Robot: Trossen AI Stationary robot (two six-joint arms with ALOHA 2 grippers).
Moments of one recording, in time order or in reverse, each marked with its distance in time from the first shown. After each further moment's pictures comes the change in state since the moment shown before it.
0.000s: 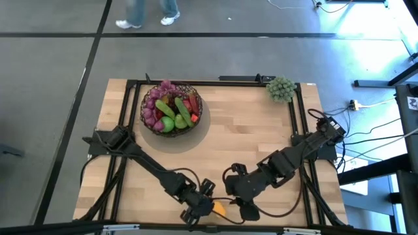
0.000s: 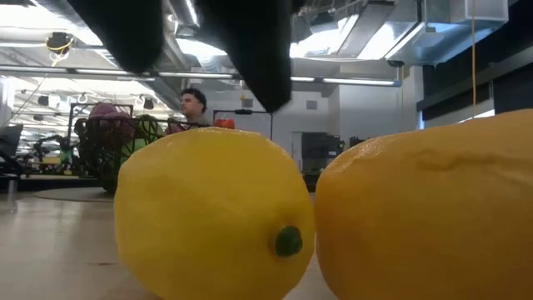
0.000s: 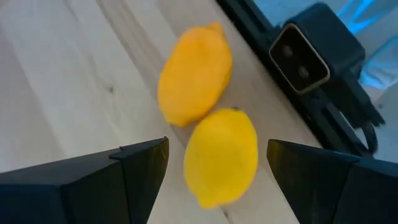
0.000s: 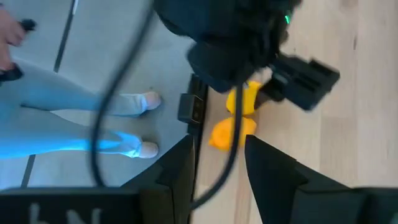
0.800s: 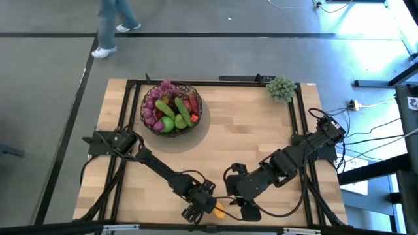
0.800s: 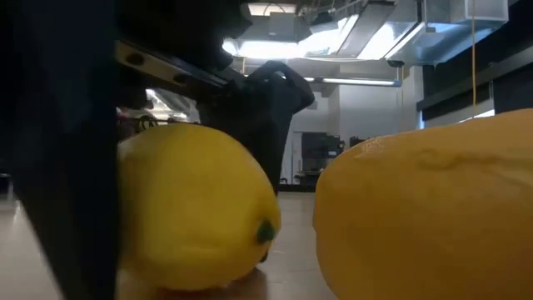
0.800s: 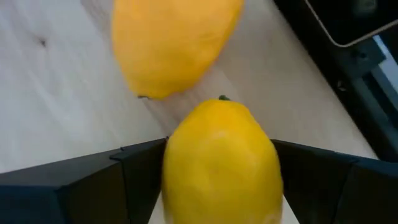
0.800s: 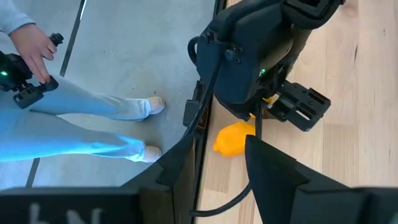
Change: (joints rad) left arm 0.036 0.117 0.000 0.004 0.108 -0.009; right arm 0.005 0.000 0.037 -0.007 -0.002 -0.005
